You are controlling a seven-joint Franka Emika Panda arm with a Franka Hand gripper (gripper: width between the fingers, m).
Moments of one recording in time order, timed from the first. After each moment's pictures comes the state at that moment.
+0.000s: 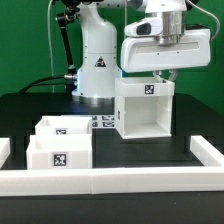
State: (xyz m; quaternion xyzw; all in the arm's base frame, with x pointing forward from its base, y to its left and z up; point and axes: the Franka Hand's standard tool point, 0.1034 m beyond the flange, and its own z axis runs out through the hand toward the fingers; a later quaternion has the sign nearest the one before) arm 0.368 0.129 0.095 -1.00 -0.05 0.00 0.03
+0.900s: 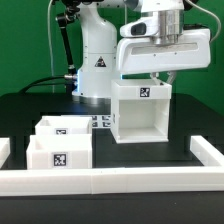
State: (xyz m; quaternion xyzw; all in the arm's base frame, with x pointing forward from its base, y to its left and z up) arm 0.418 0.110 0.096 -1.00 -0.02 -0.01 0.04
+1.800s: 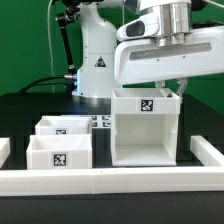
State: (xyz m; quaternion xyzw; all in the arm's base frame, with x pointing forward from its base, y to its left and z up) arm 0.537 0.096 0.097 -1.00 0.03 -0.06 0.06
